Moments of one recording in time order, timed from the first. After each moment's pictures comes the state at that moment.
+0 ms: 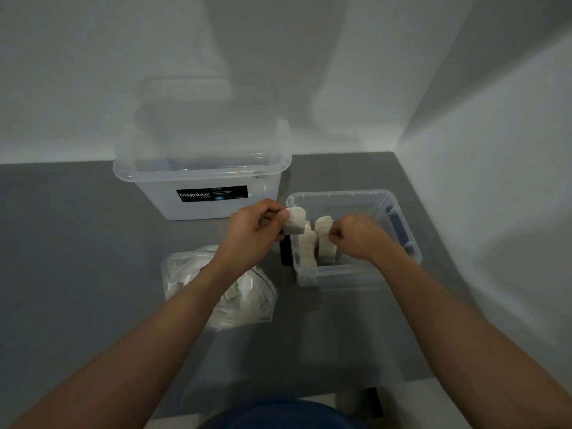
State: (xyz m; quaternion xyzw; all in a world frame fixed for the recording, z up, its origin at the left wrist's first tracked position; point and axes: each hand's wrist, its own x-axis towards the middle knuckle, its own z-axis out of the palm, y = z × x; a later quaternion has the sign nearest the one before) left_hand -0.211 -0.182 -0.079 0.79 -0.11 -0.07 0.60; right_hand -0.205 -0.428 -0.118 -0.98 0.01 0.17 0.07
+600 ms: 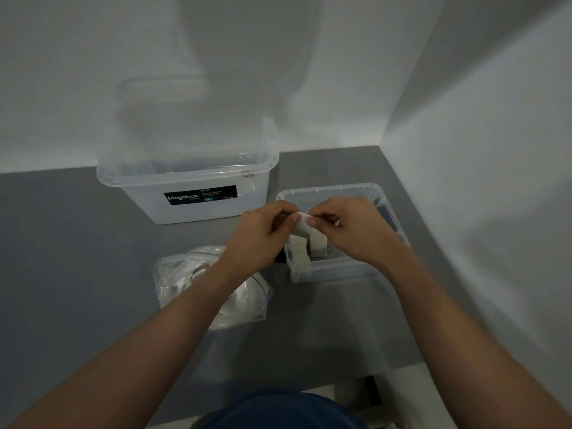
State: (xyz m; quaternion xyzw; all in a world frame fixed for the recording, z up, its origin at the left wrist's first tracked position) left_hand -0.217 -0.197 -0.072 0.85 -0.26 -0.01 0.46; right_hand -0.261 -0.393 -0.036 -0.96 -0.07 -0.05 0.26
